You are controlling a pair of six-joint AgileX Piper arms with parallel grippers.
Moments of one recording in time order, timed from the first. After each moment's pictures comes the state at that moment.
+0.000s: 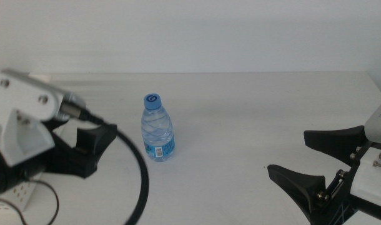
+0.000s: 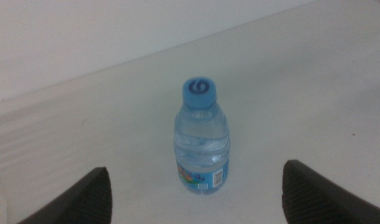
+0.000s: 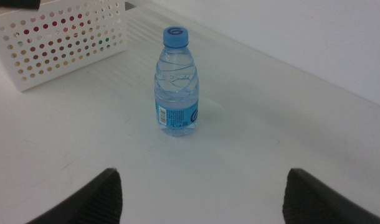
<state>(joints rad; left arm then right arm) -0.44 0.85 -0.56 -0.14 0.17 0.17 0.72 0.83 -0.49 -0.03 0.07 0.00</state>
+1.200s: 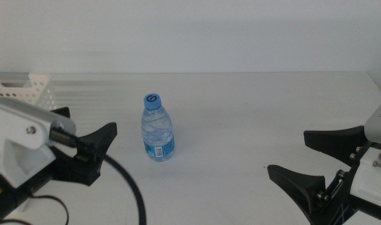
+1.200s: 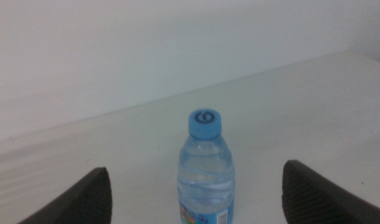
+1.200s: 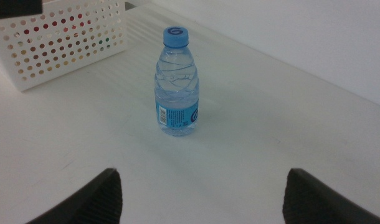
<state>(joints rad) -0.47 0.84 -0.36 -0.18 -0.22 0.17 0.72 0.83 -0.49 -0.03 0.07 0.00</state>
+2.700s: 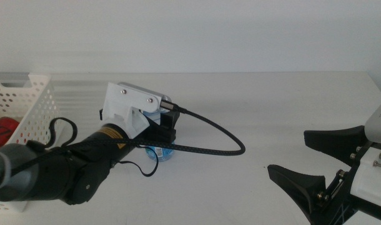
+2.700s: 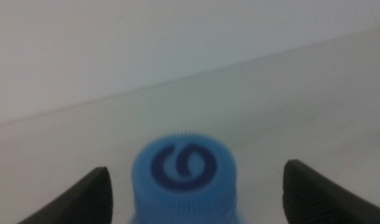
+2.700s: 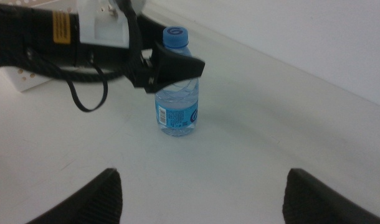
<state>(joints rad) -0.47 1.71 -0.65 0.00 -0.77 -0.04 0.72 0.83 -0.49 -0.03 0.07 0.00</state>
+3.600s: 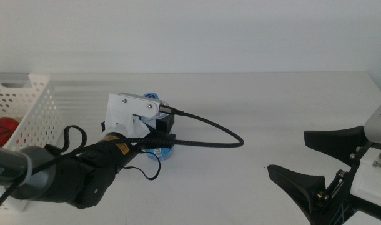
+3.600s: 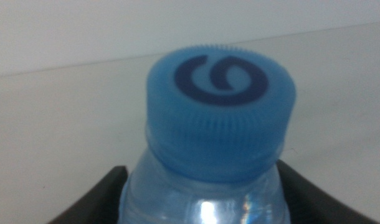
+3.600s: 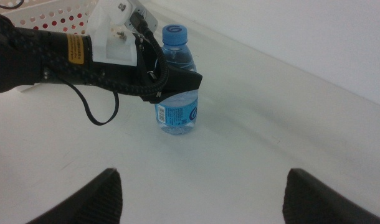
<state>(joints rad) -0.47 1.81 -0.65 -0.06 -0.82 -0.09 0.72 0.83 -0.49 -0.03 0.07 0.00</state>
